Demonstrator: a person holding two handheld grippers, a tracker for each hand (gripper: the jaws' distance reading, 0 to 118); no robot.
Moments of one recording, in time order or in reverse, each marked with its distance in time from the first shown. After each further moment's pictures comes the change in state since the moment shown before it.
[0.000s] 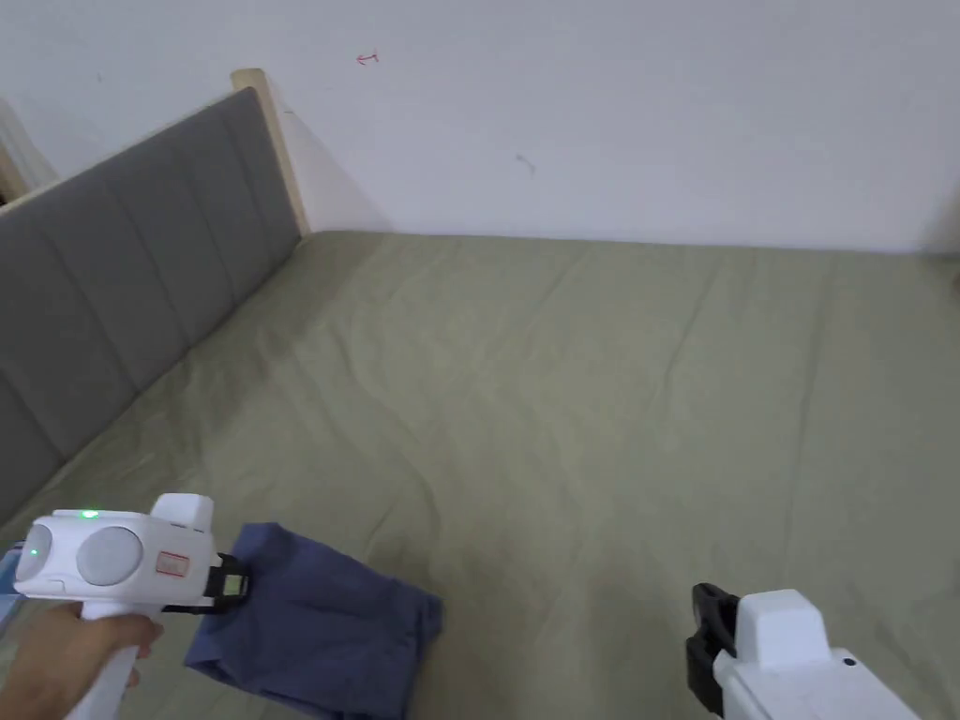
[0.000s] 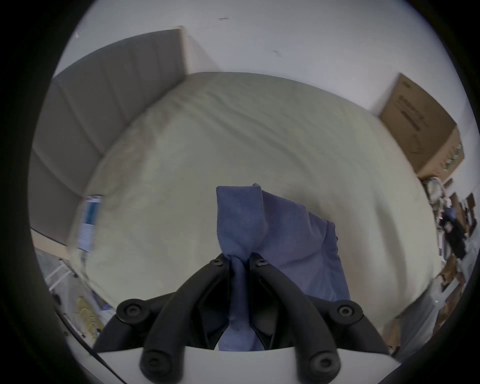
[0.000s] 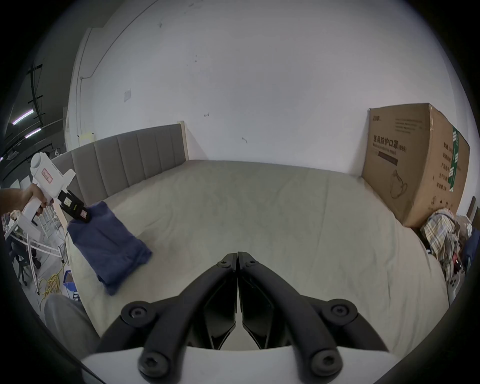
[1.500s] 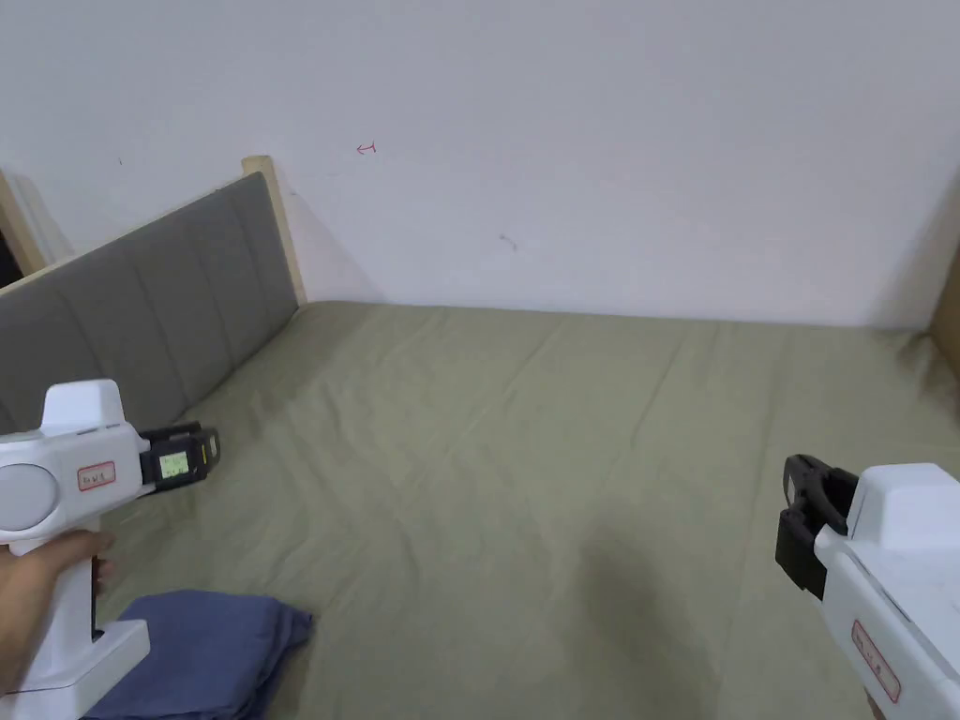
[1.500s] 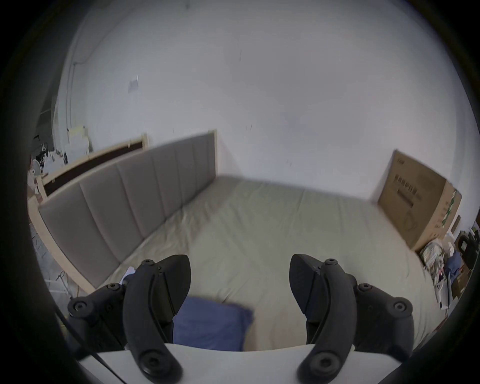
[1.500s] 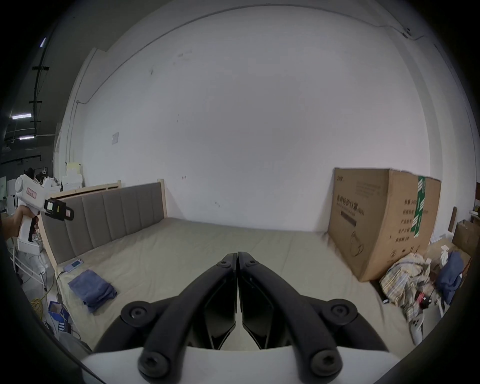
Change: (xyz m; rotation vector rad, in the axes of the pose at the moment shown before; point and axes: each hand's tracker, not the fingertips) left arm 0.063 0.022 0.183 0.632 0.048 0.107; right arm 0.064 0.115 0.125 0.314 -0.137 0.006
